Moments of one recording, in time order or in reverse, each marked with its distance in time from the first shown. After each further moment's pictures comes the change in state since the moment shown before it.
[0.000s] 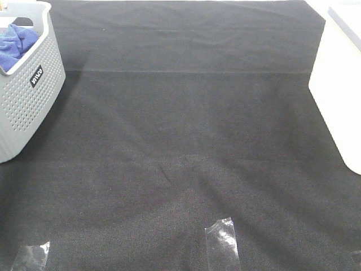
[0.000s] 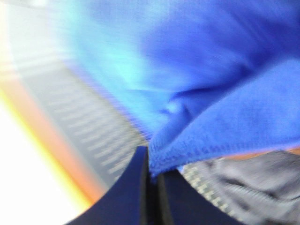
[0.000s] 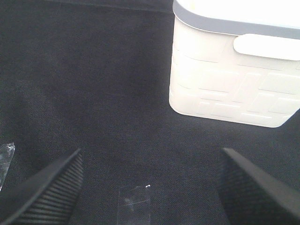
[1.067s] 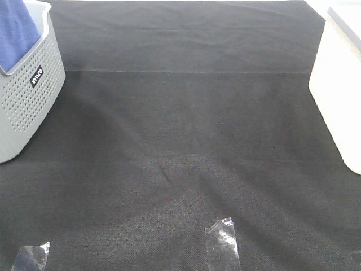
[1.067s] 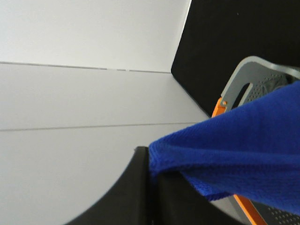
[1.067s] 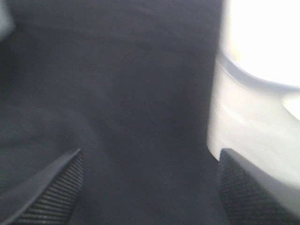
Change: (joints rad) left arm -0.514 -0.551 -0.003 0.301 0.023 -0.128; right arm 0.000 0.170 -0.023 0.274 -0.221 -0.227
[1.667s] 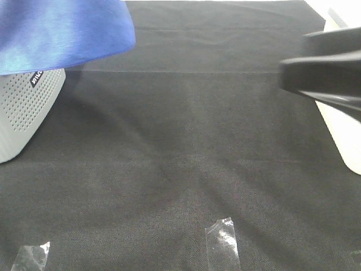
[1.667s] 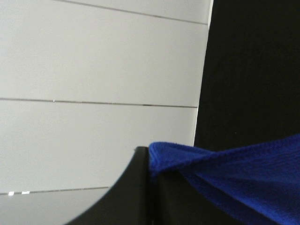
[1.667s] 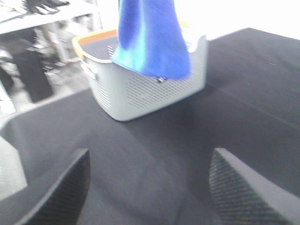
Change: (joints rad) left arm -0.412 0.007 0.000 0.092 -0.086 -0.055; right arm 0.000 0.758 0.000 1.226 0.042 -1.389
